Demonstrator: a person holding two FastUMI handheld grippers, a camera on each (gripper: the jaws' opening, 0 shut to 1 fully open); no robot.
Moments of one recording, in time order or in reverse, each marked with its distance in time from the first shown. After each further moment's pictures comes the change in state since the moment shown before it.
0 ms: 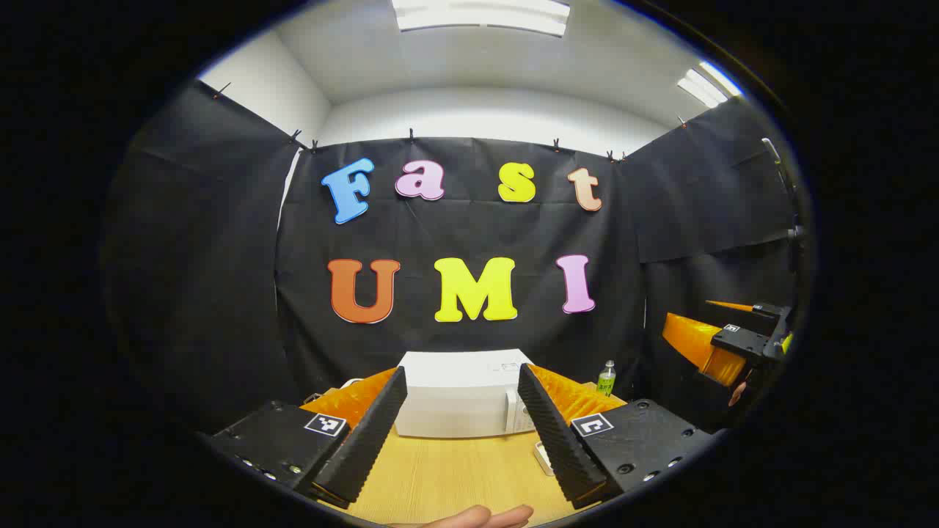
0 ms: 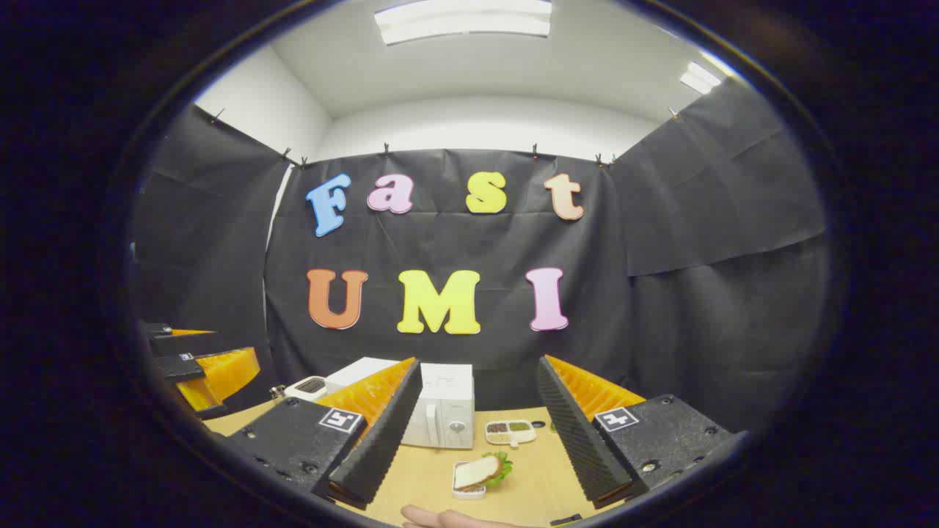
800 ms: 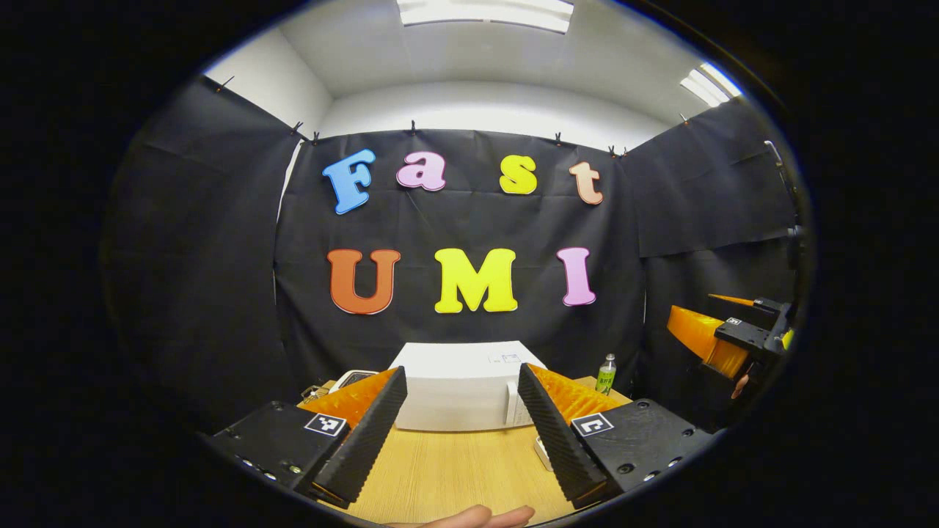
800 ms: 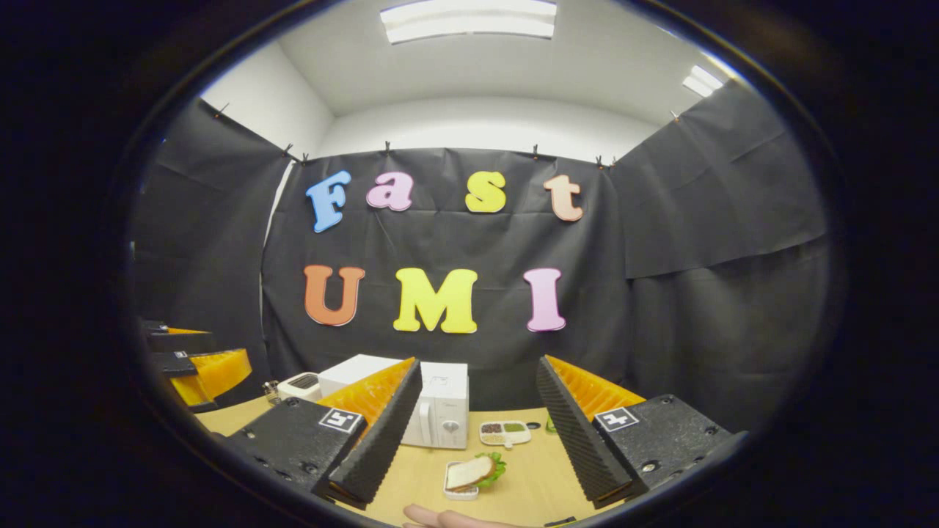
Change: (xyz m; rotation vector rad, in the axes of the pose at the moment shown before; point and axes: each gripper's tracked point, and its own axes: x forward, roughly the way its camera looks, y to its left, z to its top) left arm 0.001 0.001 -0.015 -0.019 0.032 -0.010; right arm 0.008 -0.011 -0.013 -0.009 -0.002 0.005
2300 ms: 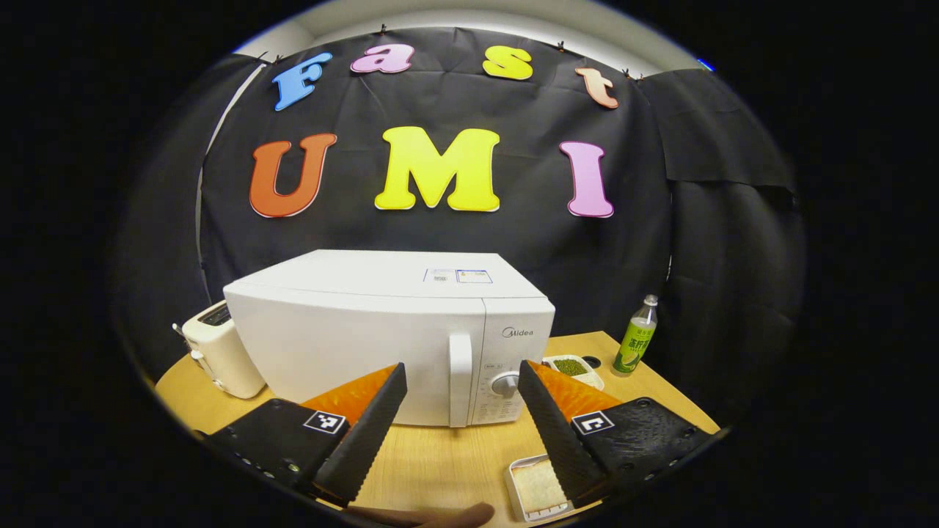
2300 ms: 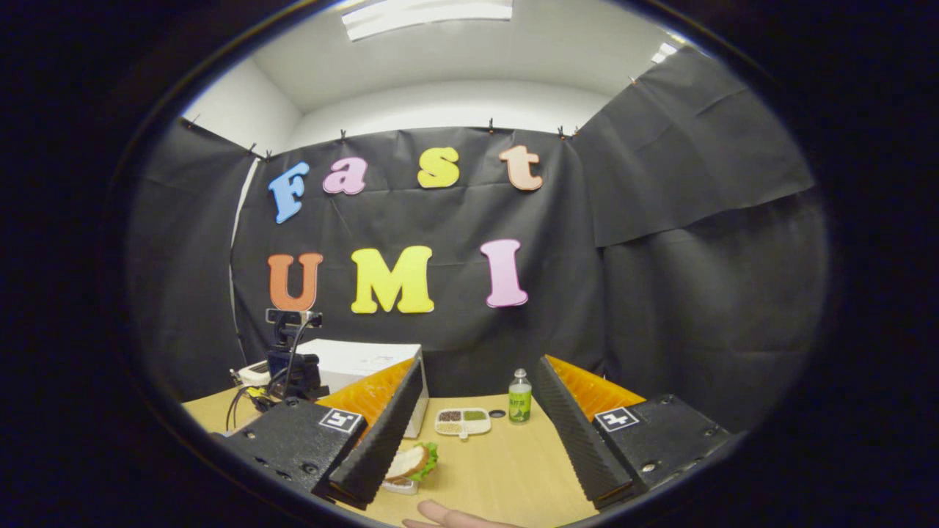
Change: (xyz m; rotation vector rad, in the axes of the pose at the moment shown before) left arm 0.286 -0.121 -0.231 -0.056 0.279 -0.045; right arm 0.044 -0.147 -0.078 0.061 0.068 -0.057
